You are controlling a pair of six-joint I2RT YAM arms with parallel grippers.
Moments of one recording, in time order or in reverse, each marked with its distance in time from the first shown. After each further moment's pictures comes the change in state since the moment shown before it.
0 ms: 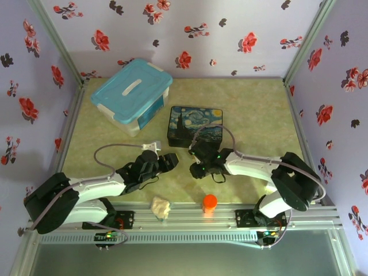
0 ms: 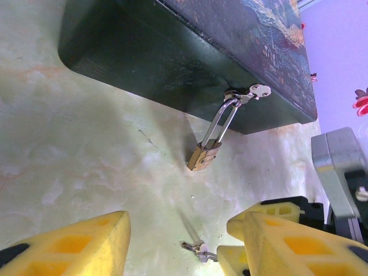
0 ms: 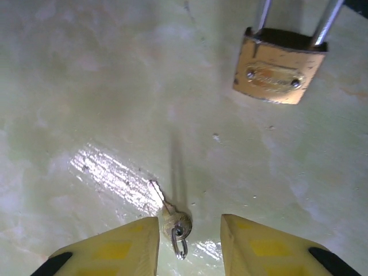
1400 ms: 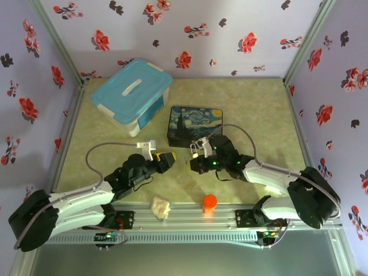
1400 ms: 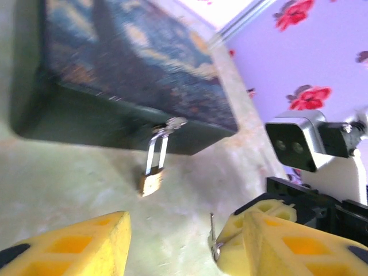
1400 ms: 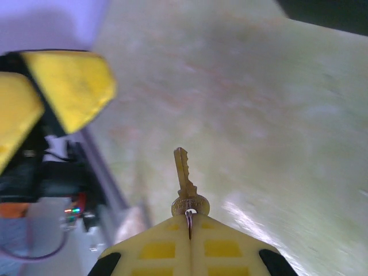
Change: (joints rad) left arm 0.000 -0.244 -0.078 0.091 0.030 0.196; right arm -0.185 -0.222 -0.250 0.564 -0.576 0.229
